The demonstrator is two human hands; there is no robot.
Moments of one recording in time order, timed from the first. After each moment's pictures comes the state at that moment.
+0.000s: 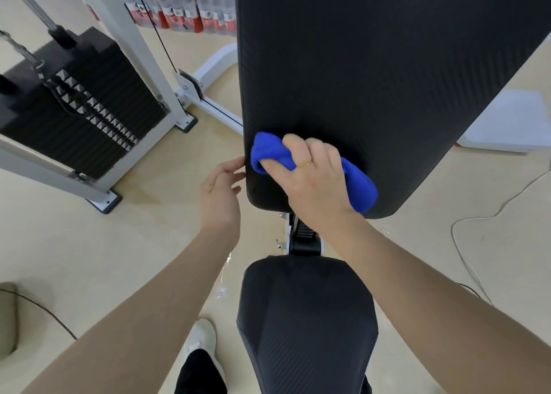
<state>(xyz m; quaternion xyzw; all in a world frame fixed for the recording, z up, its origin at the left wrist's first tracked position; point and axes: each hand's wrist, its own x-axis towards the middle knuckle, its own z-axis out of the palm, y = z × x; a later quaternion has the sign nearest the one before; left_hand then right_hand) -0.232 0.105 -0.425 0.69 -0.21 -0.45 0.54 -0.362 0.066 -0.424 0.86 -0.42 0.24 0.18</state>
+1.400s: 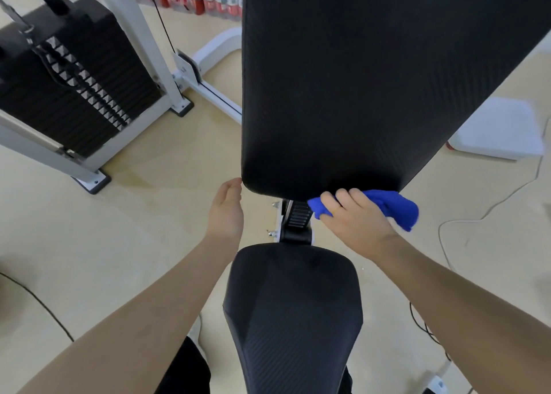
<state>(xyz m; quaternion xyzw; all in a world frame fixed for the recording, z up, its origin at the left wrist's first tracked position) -0.247 0.141 -0.461 0.73 -0.17 -0.51 0.43 -0.467 0.098 -0.479 0.93 -0.26 -0.16 0.21</state>
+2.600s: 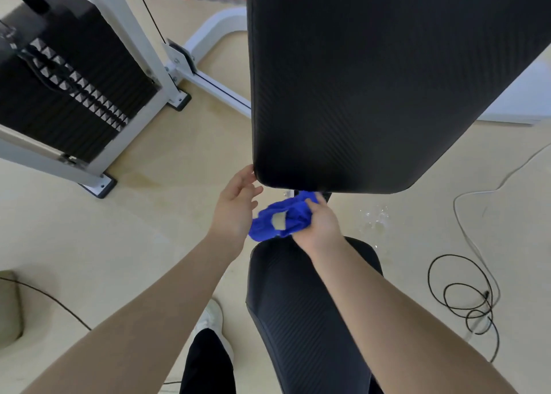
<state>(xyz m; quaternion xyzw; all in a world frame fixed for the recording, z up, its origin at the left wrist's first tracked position) -0.224 0.138 -0.457 0.69 -0.24 -0.56 0.39 -0.347 0.127 -0.517 0.08 0.53 -0.44 0.72</state>
